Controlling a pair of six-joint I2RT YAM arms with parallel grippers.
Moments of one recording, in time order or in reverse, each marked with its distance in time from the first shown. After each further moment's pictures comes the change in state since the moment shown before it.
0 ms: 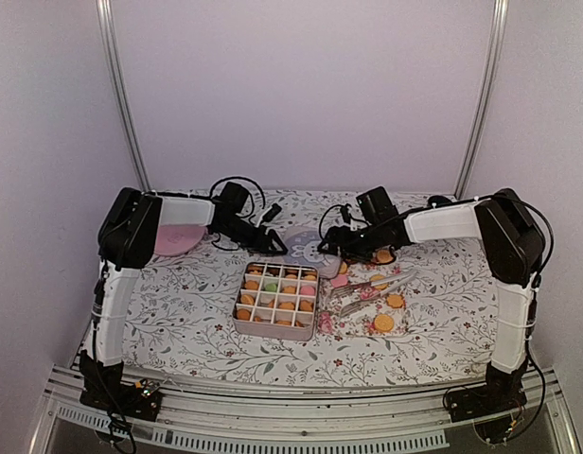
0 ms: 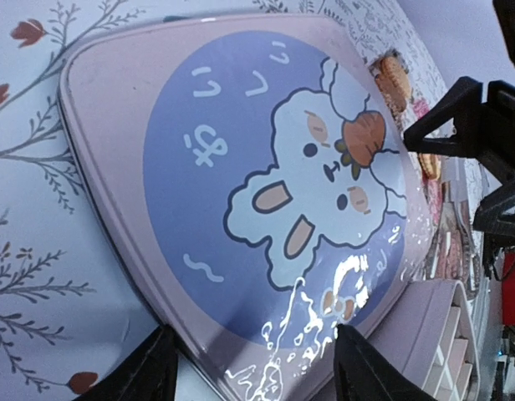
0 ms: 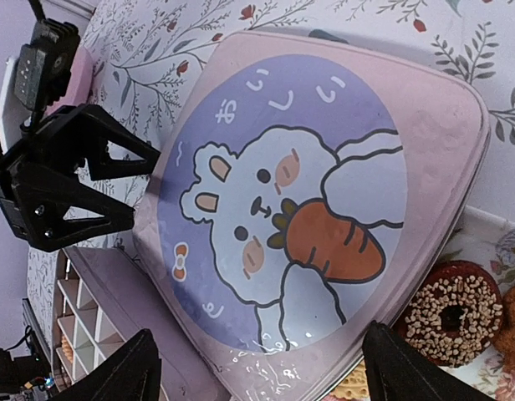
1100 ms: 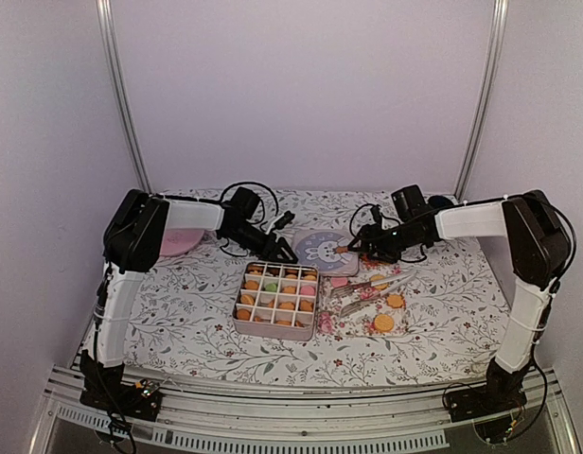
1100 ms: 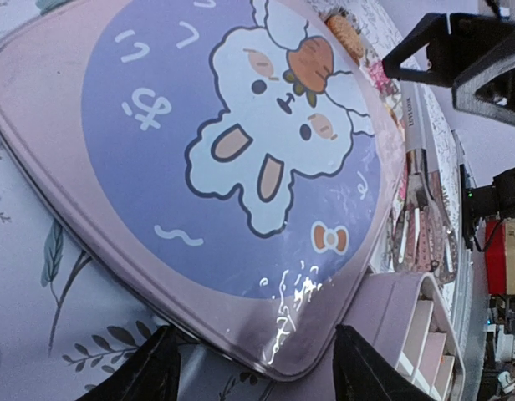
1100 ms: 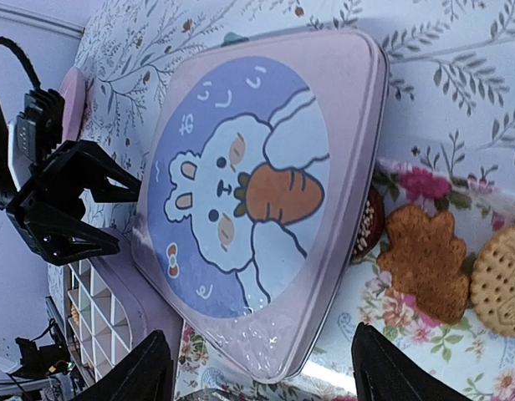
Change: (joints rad) left arm -0.058 0.010 0.000 -0.025 0.072 0.031; right arm -0.174 -0.147 -0.146 -0.051 -0.124 -0.038
